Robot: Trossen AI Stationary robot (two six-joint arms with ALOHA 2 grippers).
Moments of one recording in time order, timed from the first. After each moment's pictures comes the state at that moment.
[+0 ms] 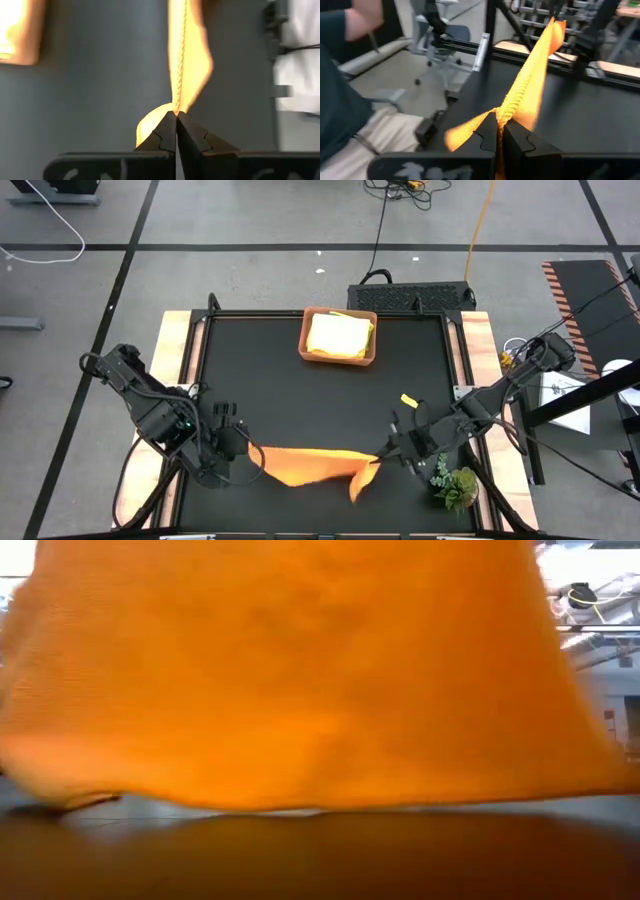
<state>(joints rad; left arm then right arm) -0.72 1.49 1.68 -1.45 -0.30 -0.66 0.62 1.19 0.96 -0.13 0.24 0.07</state>
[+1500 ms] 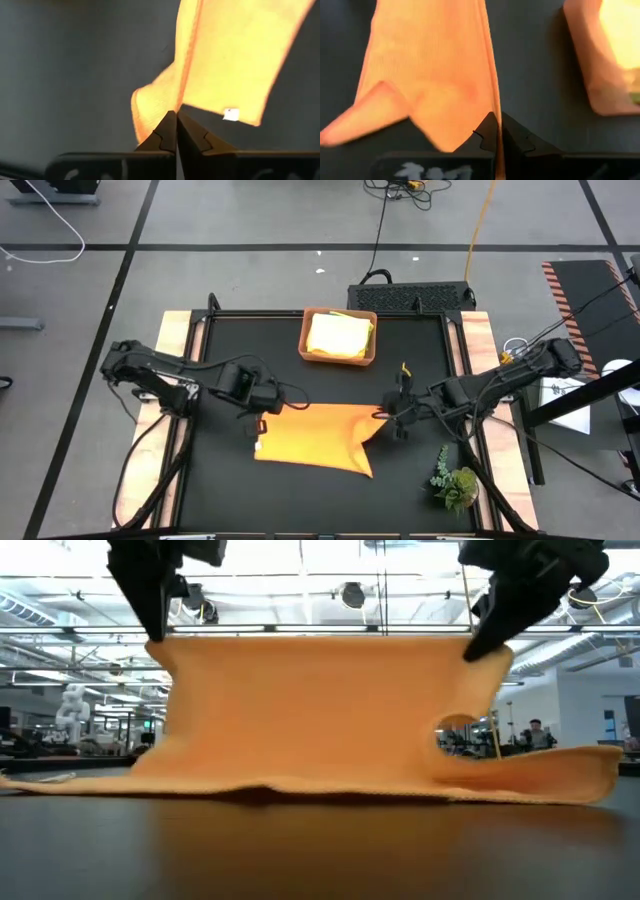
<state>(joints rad) -0.19 1.49 1.32 -1.32 -0.12 -0.37 0.32 1.16 0.79 -0.62 0.38 0.33</state>
